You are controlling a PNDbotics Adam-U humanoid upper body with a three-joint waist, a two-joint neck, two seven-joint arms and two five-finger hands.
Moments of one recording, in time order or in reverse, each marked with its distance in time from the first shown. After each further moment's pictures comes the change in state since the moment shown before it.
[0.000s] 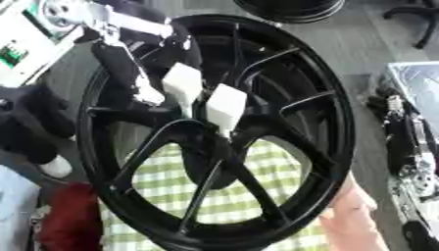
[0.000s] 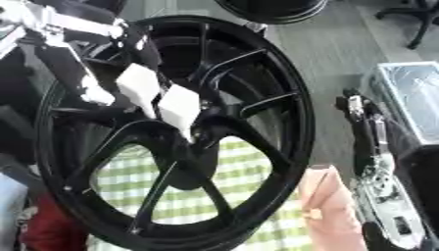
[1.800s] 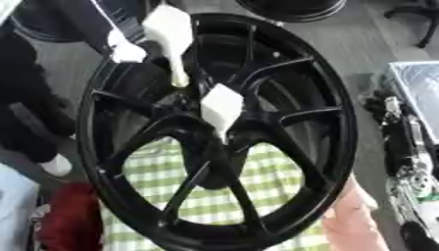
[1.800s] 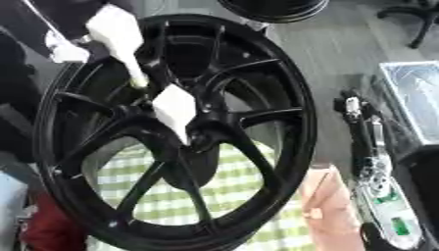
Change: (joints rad) left arm -0.009 0.131 0.207 -0.142 0.006 0.043 0.011; right arm 0.011 -0.004 -0.004 -0.003 -0.009 -0.002 -0.015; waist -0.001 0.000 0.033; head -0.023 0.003
